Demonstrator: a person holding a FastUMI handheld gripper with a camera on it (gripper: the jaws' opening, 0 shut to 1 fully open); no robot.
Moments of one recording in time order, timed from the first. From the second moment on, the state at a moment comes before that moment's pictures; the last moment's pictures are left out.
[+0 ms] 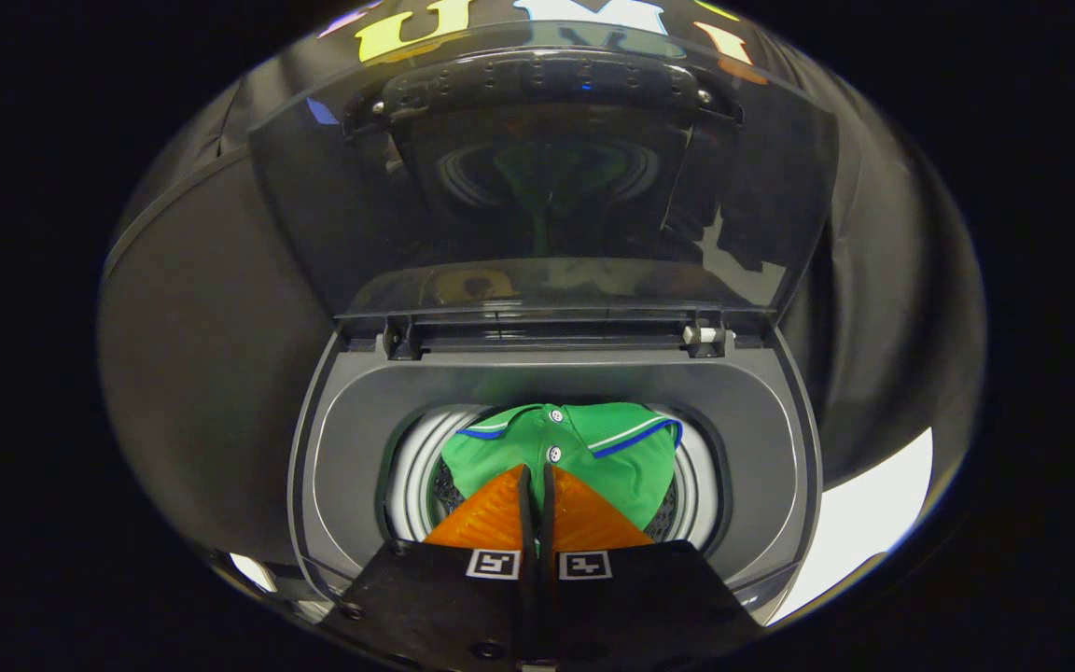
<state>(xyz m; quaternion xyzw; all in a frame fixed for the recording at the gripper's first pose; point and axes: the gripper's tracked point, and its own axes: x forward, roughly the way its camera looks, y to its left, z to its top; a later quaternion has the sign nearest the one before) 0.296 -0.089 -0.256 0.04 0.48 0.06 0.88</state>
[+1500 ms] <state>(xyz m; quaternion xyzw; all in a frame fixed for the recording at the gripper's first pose) 0.338 -0.151 -0.108 0.04 0.38 0.03 0.92</state>
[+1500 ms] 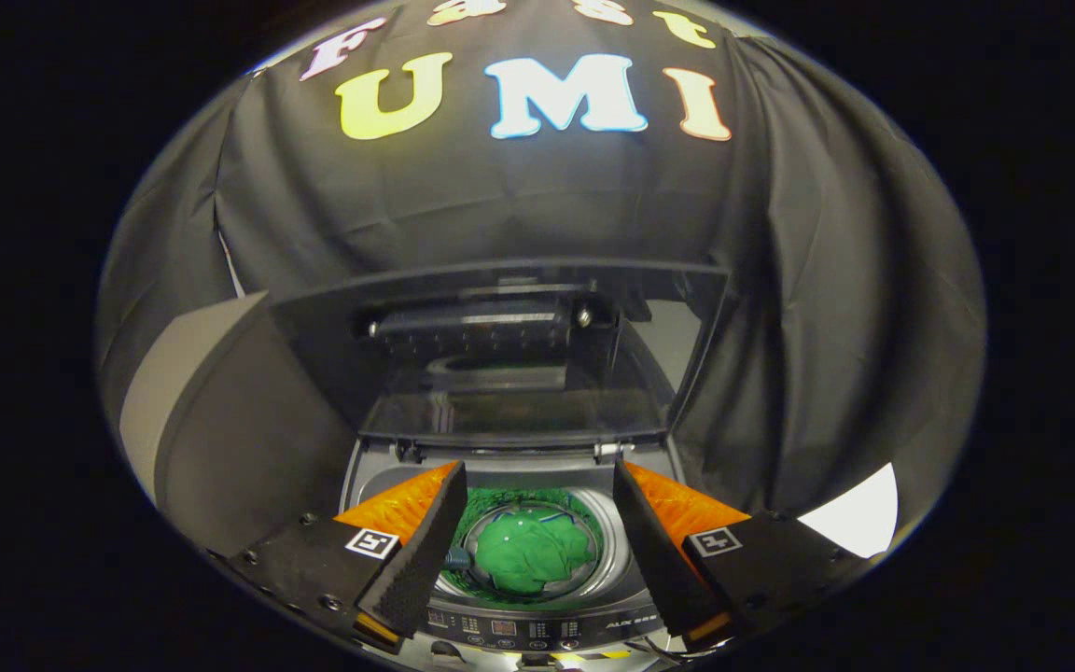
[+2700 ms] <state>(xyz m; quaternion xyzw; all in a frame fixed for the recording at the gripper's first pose) 0.444 -0.094 0.010 0.06 0.33 0.07 0.94</state>
